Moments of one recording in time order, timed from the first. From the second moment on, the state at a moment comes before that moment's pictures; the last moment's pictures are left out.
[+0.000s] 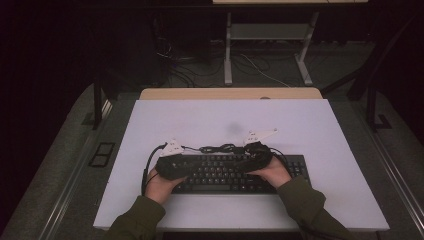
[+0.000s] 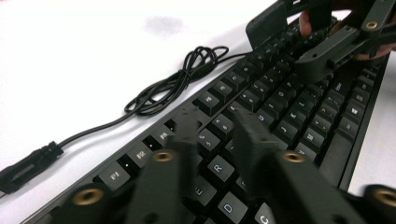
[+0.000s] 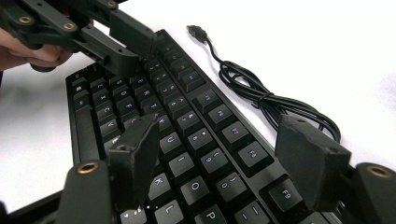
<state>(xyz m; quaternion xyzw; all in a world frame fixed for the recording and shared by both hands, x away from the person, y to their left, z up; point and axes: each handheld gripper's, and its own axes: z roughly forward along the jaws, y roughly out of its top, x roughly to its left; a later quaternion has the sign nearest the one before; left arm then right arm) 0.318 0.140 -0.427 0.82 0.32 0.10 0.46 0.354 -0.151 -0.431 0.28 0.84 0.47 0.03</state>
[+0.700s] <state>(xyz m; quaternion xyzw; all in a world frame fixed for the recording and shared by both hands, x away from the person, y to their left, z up) 0.323 0.131 -0.436 0.84 0.32 0.07 0.43 0.353 -0.151 -0.430 0.28 0.84 0.47 0.03</state>
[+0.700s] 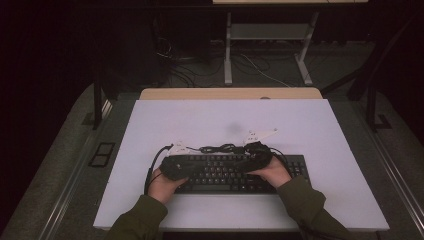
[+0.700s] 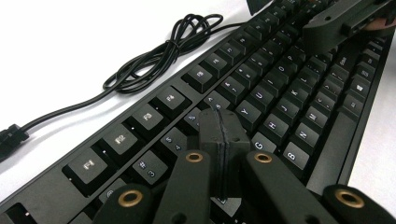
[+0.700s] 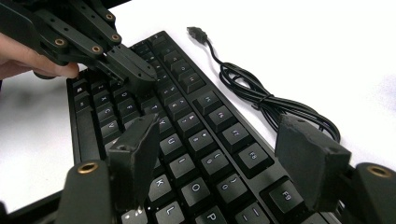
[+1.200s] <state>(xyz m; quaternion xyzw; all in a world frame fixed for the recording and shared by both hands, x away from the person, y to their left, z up) 0.323 0.129 -0.438 0.84 0.33 0.06 0.42 0.354 -0.151 -0.429 0.28 0.84 0.47 0.03</state>
